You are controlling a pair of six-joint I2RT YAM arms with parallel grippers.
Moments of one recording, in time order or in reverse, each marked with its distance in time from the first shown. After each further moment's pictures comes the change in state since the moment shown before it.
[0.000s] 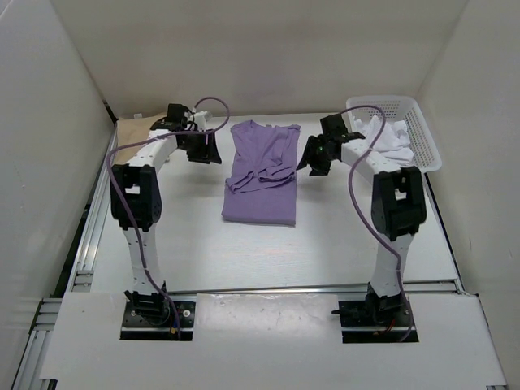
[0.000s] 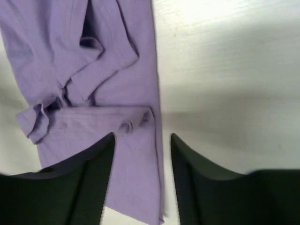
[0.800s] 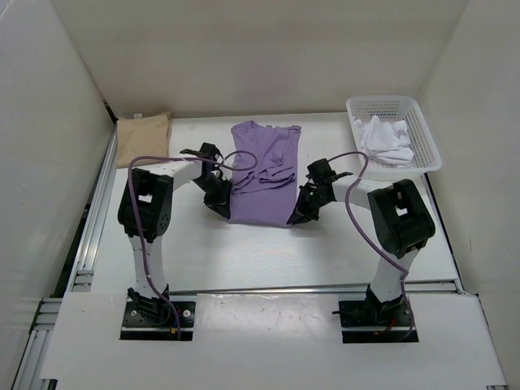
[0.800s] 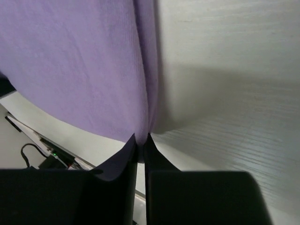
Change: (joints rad) left arm -0.194 -0.131 -0.384 -0.180 -0.076 -0.004; right arm 0.136 -0.217 -0.558 0.135 -0.227 0.132
